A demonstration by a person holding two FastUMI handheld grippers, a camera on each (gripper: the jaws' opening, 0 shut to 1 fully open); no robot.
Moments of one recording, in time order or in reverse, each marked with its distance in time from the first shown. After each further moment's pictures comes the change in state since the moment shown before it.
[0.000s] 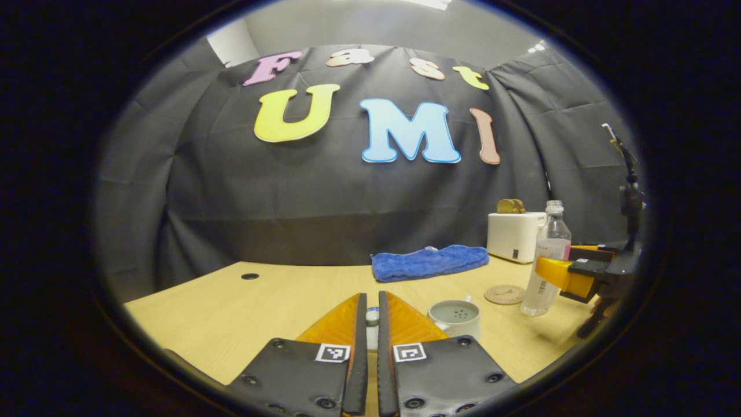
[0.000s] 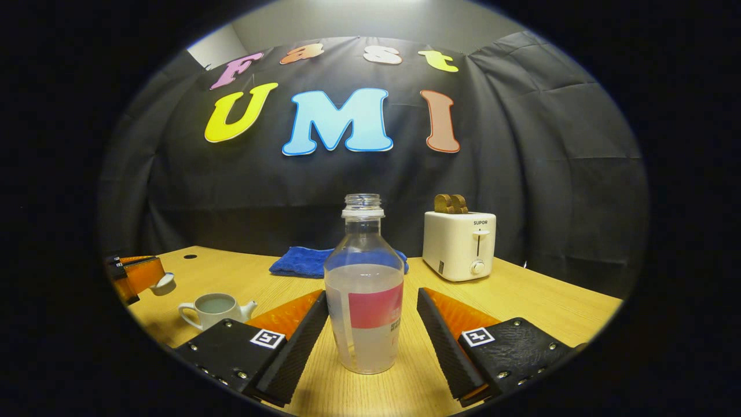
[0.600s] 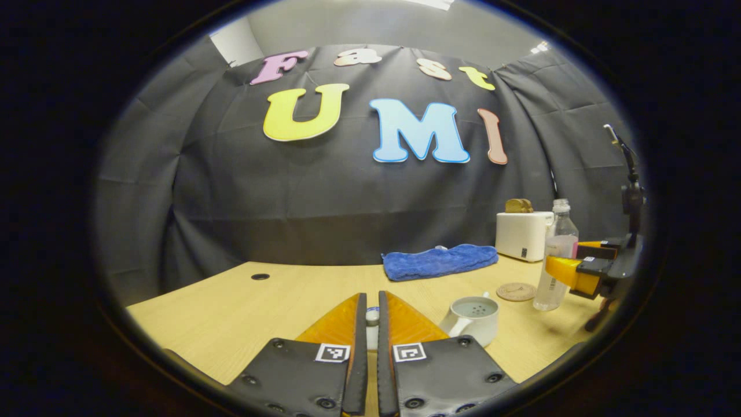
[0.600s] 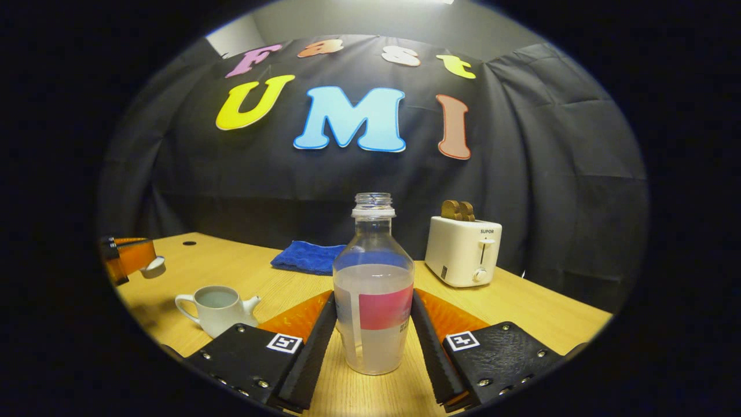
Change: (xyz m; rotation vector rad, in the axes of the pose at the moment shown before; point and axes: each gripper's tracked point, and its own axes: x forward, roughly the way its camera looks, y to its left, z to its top) left arm -0.002 0.022 -0.001 0.000 0.003 0.036; right arm -0.002 0.021 0.002 -0.214 0.009 0.011
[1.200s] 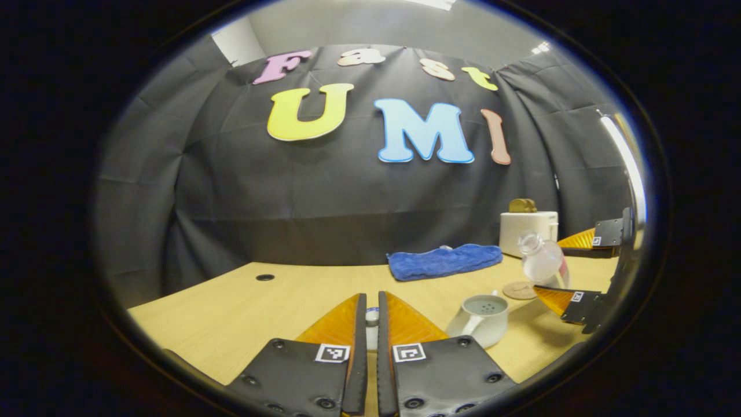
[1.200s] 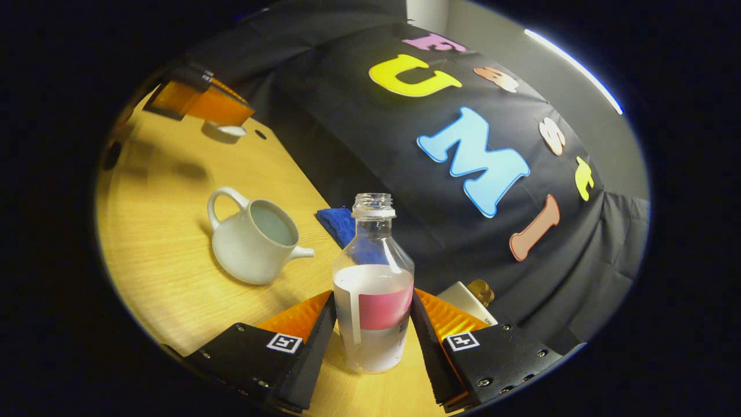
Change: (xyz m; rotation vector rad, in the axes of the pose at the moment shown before) left arm 0.002 0.023 -0.002 0.000 0.003 0.029; right arm -0.002 0.041 -0.001 -0.783 -0.033 0.122
